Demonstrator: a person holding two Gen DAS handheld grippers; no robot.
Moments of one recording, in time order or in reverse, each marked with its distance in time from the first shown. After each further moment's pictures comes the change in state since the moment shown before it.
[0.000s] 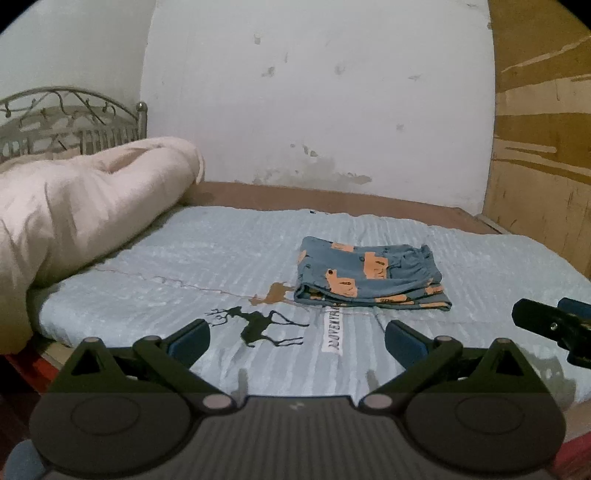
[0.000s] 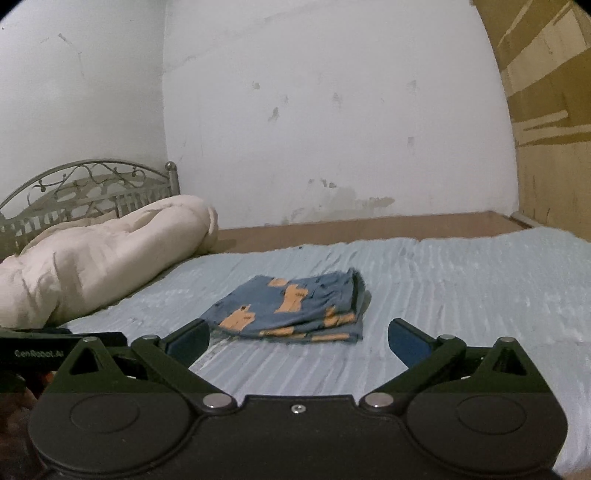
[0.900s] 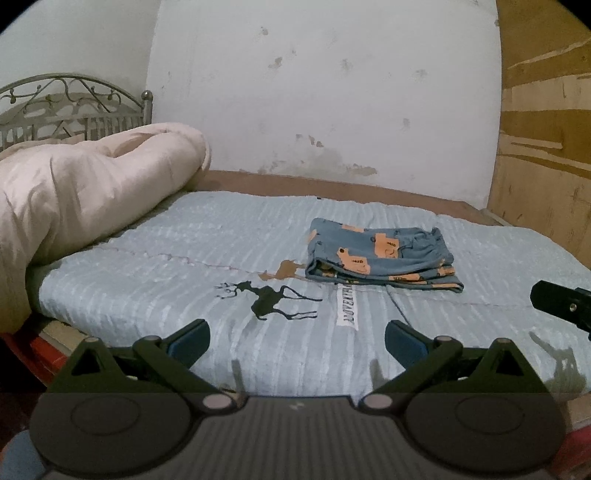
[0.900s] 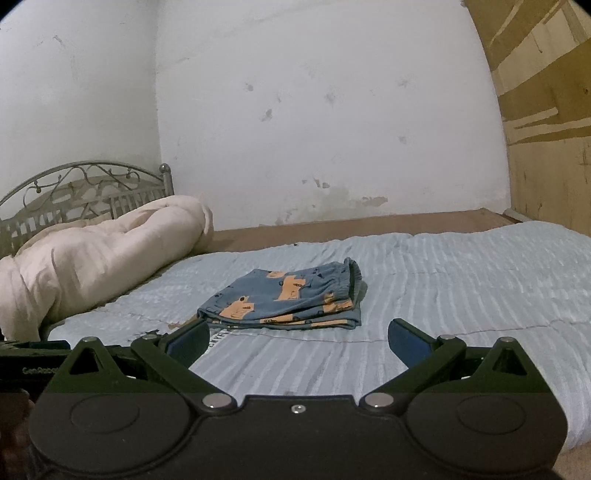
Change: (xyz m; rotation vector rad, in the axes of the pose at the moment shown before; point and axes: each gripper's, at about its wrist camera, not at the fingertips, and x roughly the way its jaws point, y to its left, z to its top) left arm 0.013 0.015 -0.022 -0.022 0.028 -0.002; right arm -0.008 0.002 -0.020 0.008 -0.015 -0.022
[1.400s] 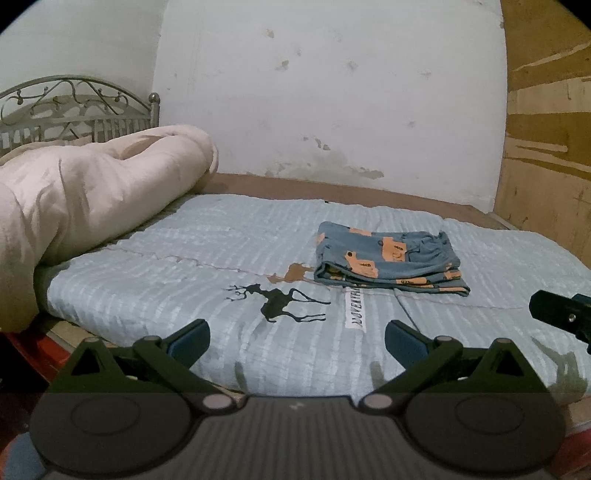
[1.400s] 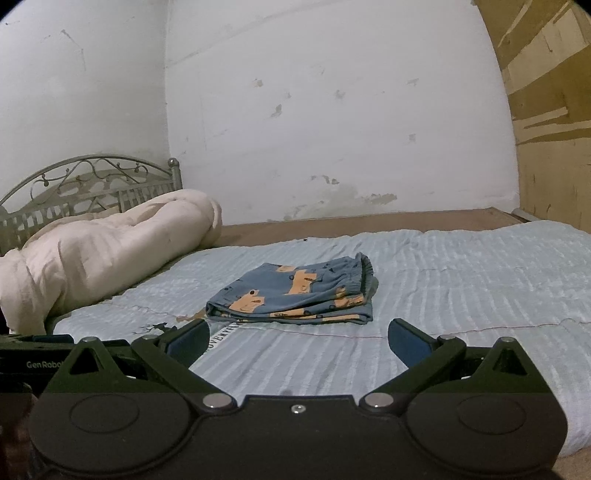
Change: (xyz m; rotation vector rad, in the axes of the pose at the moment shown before) left arm -0.005 0.002 0.001 -0.008 -0.017 0.022; right arm 0.005 0.006 -0.001 -0.014 0.011 0.025
